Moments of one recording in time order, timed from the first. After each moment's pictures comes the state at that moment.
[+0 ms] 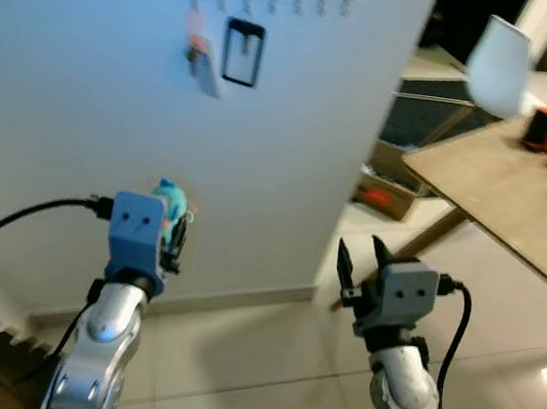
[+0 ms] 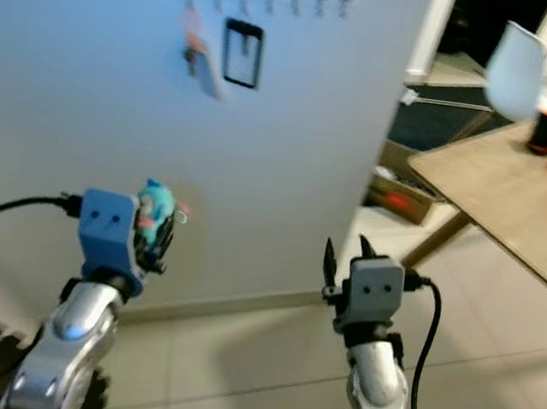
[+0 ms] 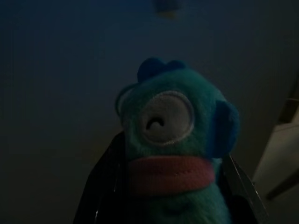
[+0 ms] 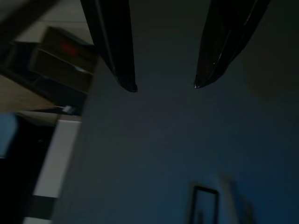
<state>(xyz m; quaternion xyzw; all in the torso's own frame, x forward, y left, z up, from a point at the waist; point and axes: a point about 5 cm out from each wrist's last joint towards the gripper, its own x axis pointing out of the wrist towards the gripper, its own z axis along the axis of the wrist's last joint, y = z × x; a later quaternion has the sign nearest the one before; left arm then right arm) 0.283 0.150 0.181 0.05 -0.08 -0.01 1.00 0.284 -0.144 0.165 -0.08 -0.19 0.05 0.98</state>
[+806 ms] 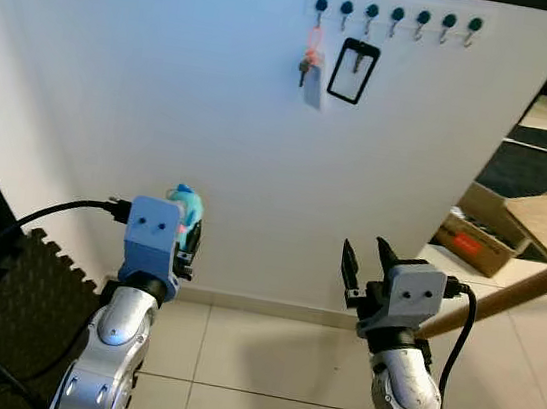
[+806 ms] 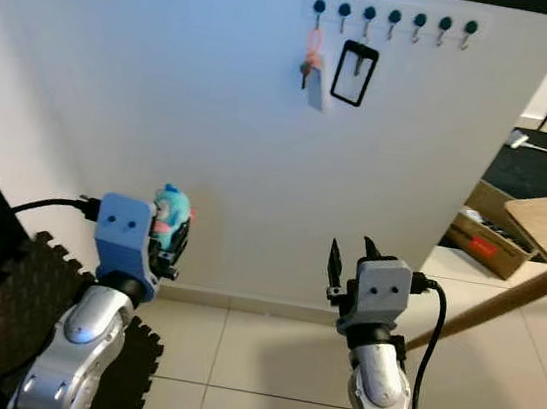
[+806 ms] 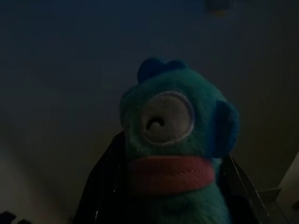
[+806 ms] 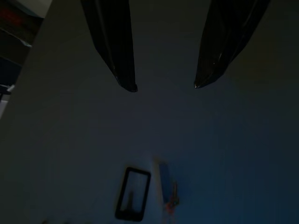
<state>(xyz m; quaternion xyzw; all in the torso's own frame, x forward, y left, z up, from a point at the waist) 0.283 0.138 0.180 0.06 -0.08 -0.04 0.99 0.283 -0.146 0.164 -0.05 -0.19 0.04 0.98</state>
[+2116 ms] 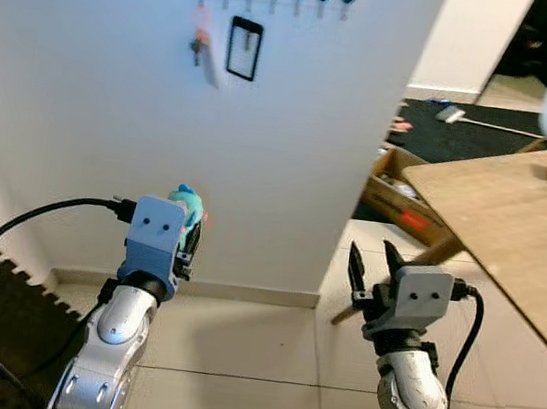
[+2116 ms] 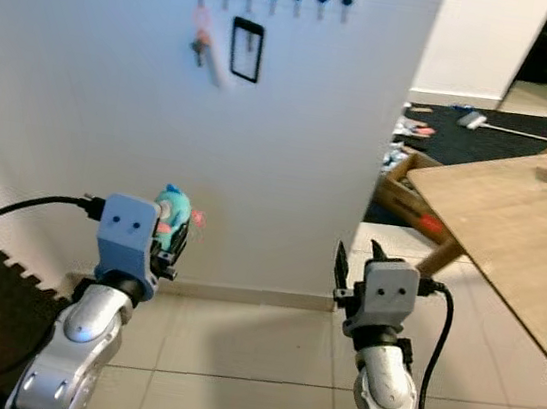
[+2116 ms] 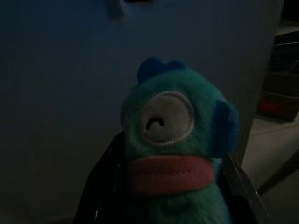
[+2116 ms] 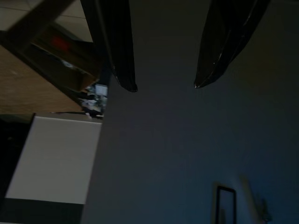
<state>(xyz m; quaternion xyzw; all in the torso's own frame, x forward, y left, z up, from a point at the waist) 0.284 0.141 0.180 0.08 -0.07 -0.04 0.99 0.282 -0.148 0.161 -0.05 -0.18 0.04 0.98</state>
